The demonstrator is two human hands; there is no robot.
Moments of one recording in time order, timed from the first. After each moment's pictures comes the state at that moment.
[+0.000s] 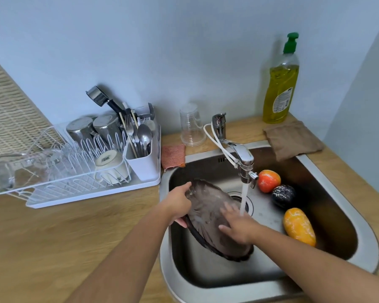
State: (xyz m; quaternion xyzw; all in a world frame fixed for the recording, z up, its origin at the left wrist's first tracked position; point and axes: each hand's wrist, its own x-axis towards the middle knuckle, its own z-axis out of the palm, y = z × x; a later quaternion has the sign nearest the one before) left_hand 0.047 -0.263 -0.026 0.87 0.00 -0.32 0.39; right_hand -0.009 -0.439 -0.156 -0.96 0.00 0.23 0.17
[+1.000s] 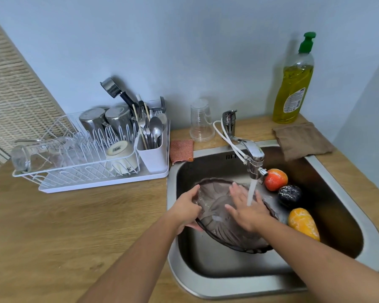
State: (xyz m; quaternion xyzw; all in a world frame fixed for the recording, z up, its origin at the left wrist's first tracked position) left_hand 0.018 -0.254 -0.044 0.79 0.03 -0.33 0.52; right_hand -0.004 -0.445 -0.135 -0.98 0.04 0.18 0.10
